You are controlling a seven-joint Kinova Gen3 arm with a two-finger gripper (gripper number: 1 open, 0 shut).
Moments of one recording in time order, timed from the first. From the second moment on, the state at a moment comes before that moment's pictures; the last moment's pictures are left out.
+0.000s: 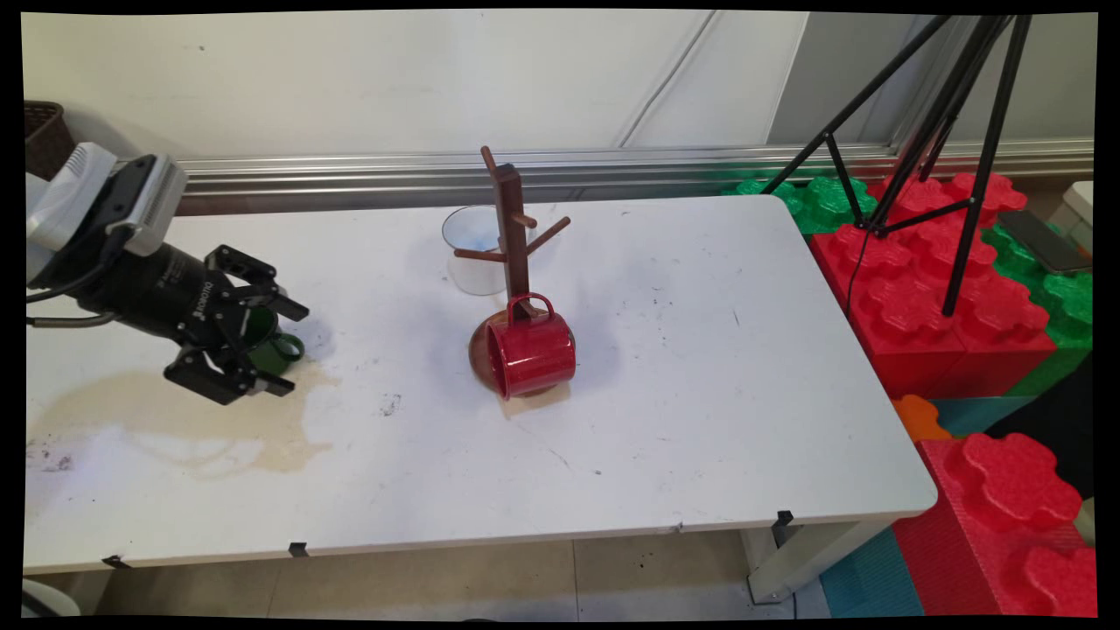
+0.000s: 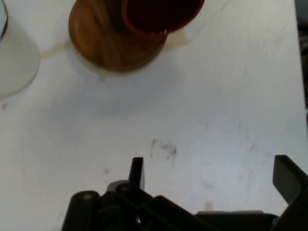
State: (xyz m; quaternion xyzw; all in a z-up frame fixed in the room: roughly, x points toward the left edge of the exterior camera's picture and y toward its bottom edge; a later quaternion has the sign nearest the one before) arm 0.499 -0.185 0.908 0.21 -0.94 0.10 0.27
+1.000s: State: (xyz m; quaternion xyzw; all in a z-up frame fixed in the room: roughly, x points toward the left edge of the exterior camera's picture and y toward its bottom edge) arm 0.449 -0.206 0.877 0.25 -0.90 0.06 0.34
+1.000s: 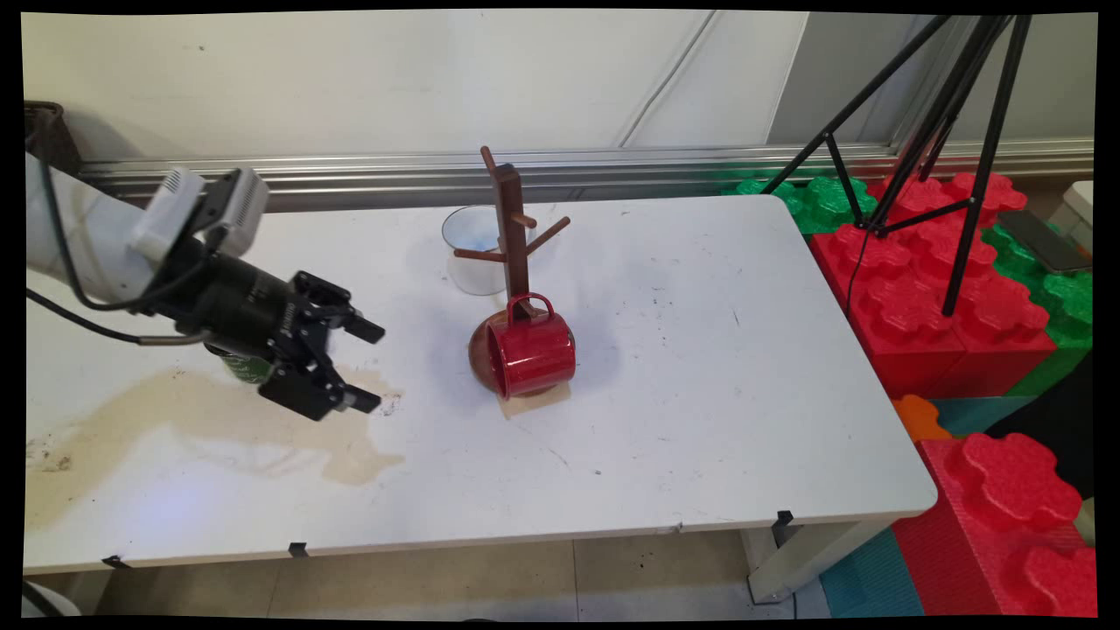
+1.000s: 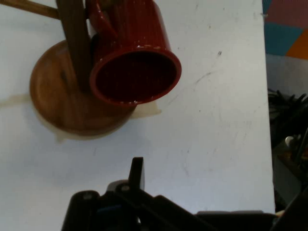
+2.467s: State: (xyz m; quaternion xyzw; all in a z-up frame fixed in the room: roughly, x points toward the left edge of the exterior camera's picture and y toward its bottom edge) arm 0.391 -0.223 0.815 0.28 -0.89 0.07 0.37
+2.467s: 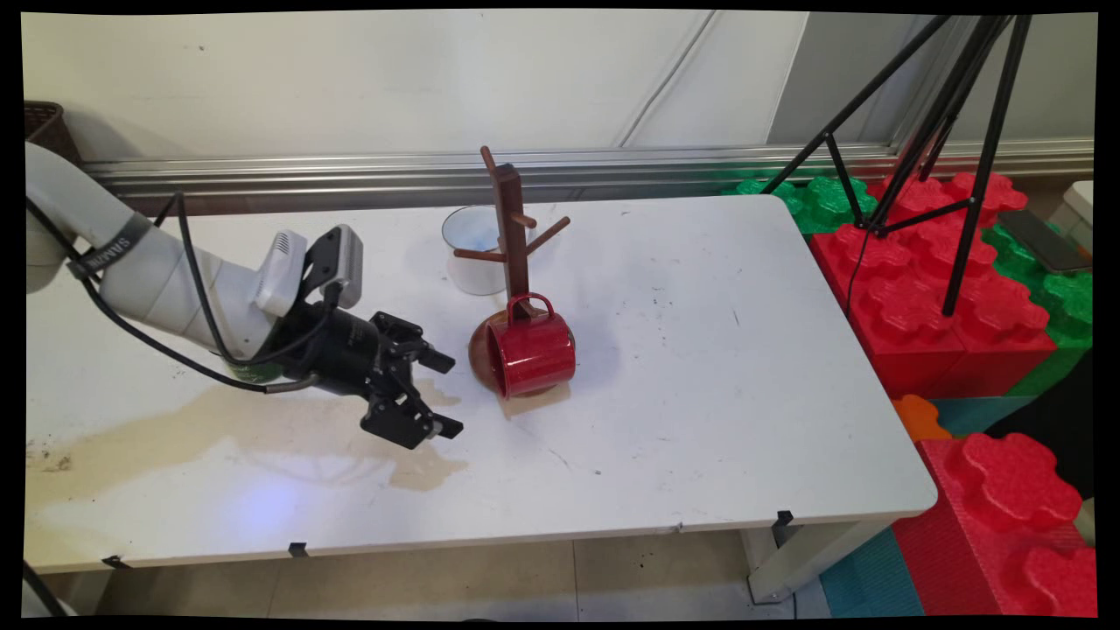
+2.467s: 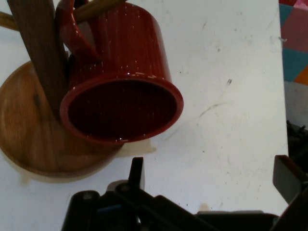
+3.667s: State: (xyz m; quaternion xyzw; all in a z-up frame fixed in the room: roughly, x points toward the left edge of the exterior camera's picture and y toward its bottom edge) arm 0.366 -0.228 0.803 0.28 -0.88 0.09 0.38
